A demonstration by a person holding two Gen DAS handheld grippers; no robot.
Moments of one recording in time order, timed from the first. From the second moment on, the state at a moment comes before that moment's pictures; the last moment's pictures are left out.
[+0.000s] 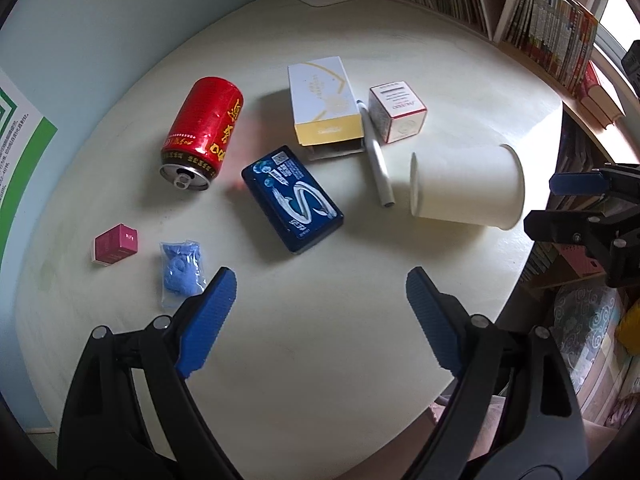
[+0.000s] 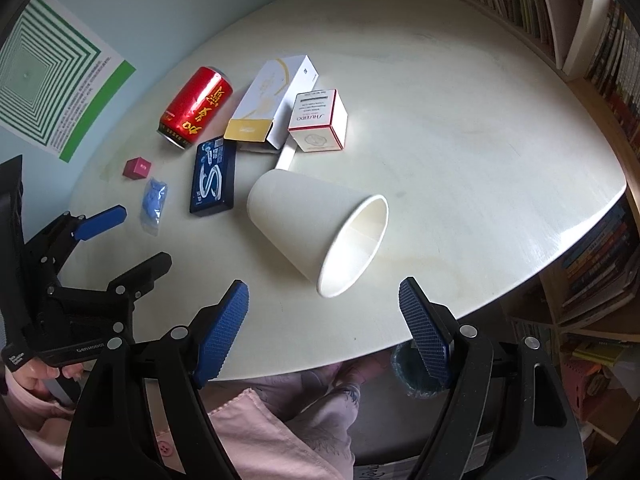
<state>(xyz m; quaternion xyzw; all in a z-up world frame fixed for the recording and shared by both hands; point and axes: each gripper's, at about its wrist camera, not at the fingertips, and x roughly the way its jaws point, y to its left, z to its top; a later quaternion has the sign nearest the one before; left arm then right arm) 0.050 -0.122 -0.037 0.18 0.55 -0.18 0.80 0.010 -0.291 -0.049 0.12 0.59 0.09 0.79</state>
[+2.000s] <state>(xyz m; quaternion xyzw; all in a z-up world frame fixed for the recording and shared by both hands) 0.178 -0.113 -0.106 0.11 0.62 -0.16 0.76 0.064 -0.281 -0.090 0.14 0.65 0.14 0.74</state>
